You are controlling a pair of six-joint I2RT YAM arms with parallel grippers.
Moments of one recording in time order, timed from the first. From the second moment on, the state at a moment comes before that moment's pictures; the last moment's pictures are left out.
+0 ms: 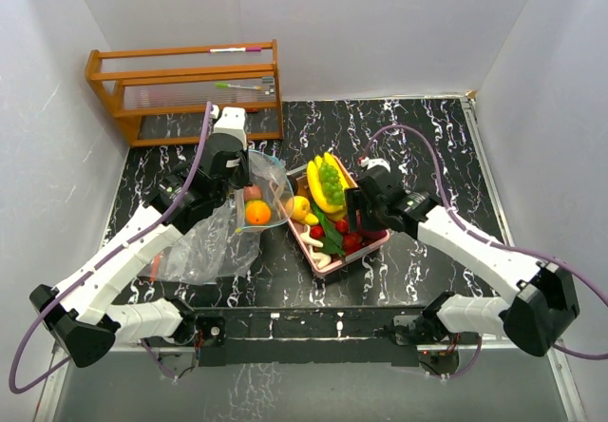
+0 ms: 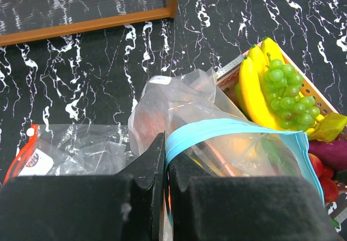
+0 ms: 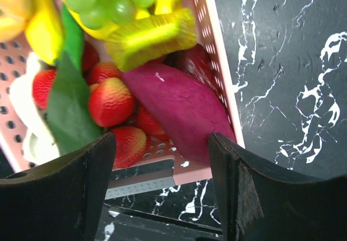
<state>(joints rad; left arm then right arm) -0.71 1.16 1.26 -0.65 -0.48 -0.29 0.66 1.18 0.95 -0.70 0.18 0.46</state>
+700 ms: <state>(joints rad) -0.71 1.15 1.24 -0.63 -0.47 -0.29 0.66 1.33 0.93 -0.76 0.21 0.47</state>
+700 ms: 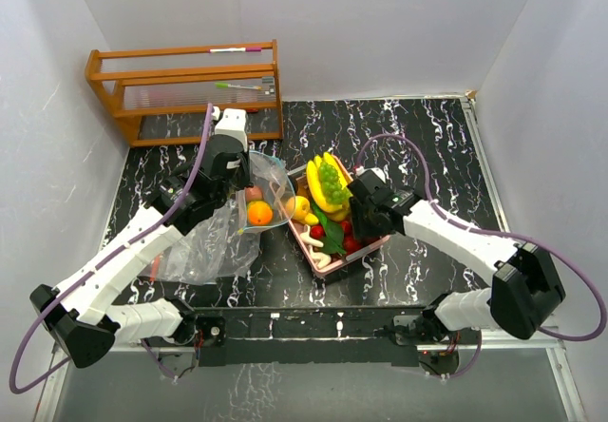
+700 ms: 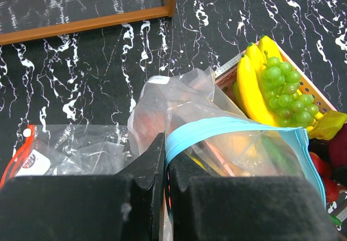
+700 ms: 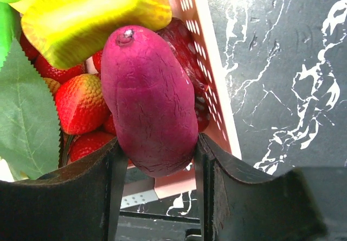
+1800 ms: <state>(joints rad) -0.71 1.12 1.27 -0.66 -0.57 -0.25 0.76 1.33 1.05 -0.62 0.07 0.41</state>
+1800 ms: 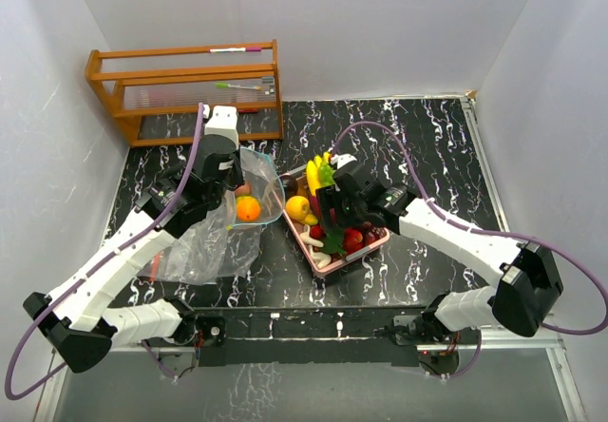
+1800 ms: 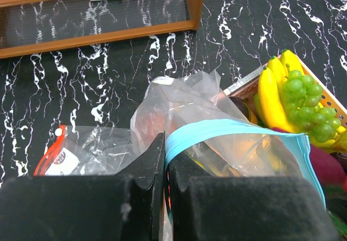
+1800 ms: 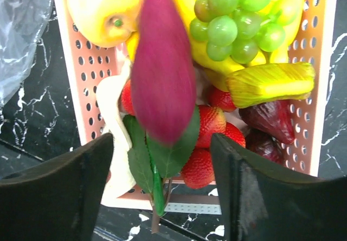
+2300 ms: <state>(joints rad) -0.71 1.06 1.27 -0.66 -0.62 -0.23 0.76 1.44 1.22 -0.56 0.09 0.37</state>
